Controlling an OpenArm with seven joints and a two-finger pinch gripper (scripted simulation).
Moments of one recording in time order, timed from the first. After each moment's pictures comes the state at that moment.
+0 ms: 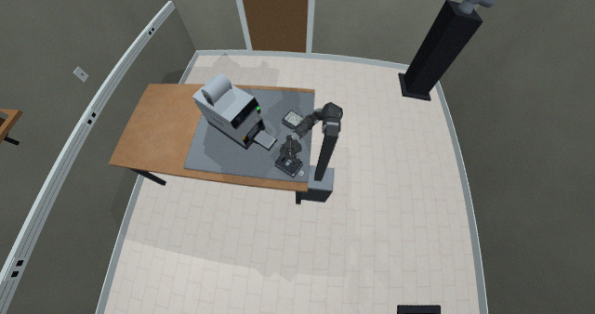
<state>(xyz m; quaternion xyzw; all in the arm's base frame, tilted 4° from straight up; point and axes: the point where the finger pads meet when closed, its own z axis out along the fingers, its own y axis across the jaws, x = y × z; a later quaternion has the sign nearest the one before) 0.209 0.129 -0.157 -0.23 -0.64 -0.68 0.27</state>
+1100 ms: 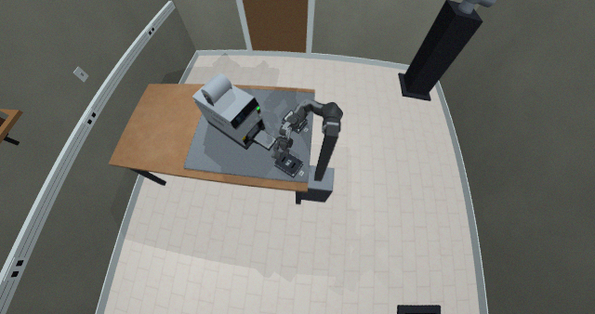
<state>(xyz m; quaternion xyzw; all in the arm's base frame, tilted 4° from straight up) 0.277 0.056 -0.250 -0.17 -0.90 -0.39 0.01</state>
